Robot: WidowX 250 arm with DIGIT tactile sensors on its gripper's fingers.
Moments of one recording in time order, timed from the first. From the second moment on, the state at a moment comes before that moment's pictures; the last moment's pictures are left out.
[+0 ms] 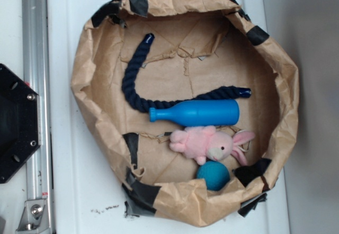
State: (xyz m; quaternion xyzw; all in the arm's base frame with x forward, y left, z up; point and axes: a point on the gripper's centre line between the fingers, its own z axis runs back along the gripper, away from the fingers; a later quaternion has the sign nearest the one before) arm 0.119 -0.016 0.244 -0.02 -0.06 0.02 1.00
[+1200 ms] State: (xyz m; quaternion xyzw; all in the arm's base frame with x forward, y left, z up) arm 0.224 0.026 0.091 0.09 -0.01 -0.06 0.99
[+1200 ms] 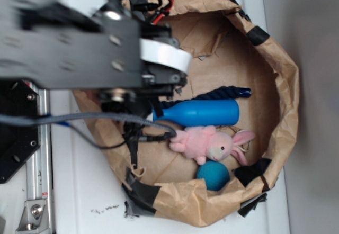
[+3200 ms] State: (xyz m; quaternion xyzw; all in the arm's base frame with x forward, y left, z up) arm 0.221 -0.011 0.019 0.07 -0.01 -0.19 0.98
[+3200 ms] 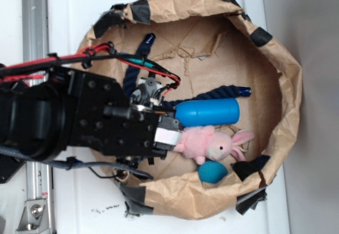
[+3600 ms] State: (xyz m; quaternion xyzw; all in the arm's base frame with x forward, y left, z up) arm 0.216 0.012 0.023 0.09 -0.02 -0.20 0.98
